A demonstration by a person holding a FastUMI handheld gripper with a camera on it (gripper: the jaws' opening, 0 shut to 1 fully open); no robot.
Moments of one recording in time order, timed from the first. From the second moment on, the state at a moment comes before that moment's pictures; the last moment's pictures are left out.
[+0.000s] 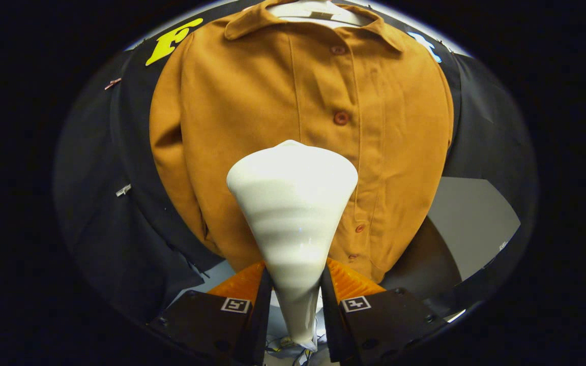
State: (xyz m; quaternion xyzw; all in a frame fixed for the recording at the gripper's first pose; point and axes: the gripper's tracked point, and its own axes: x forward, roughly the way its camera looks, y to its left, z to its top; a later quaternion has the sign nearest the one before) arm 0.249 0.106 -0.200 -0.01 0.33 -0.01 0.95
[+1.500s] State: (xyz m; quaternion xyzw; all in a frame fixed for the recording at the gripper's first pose) arm 0.263 -0.008 -0.031 -0.01 0.05 -0.07 1.00
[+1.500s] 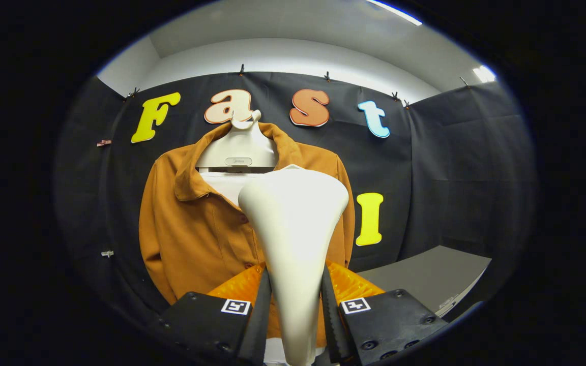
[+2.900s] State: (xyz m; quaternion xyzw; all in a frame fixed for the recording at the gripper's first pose) arm 0.266 -0.021 -0.032 -0.01 0.05 -0.06 1.00
